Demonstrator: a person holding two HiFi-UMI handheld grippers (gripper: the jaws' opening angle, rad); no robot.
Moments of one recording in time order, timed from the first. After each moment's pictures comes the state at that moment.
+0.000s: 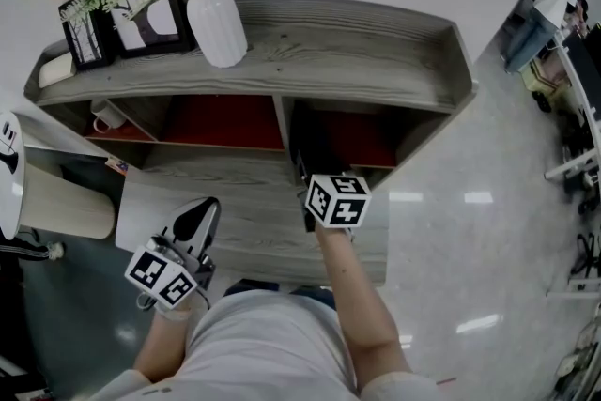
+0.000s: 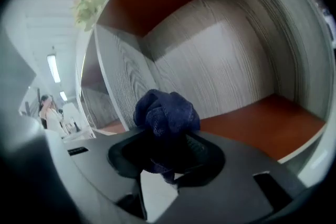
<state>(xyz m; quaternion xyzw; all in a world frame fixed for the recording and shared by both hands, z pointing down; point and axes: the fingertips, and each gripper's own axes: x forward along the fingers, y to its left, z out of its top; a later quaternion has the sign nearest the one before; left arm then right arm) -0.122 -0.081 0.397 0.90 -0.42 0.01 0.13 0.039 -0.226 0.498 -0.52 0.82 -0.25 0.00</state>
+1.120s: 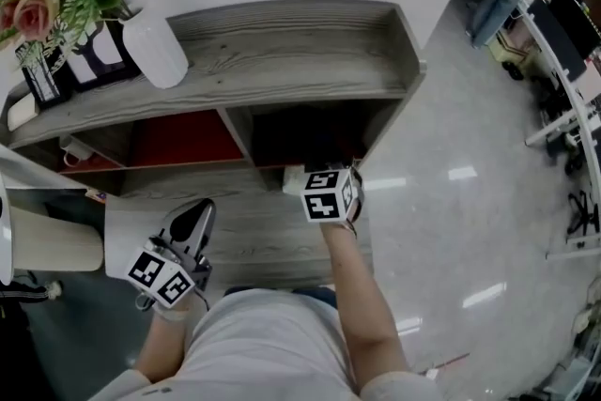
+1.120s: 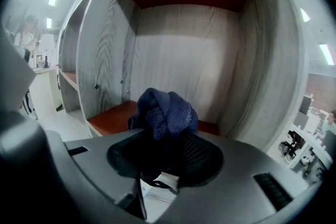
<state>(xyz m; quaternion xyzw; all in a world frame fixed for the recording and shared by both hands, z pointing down) -0.075 -0.107 0.413 0.92 -0.36 0.02 0.14 0.144 -0.229 0.523 -0.63 0.73 -0.10 -0.25</state>
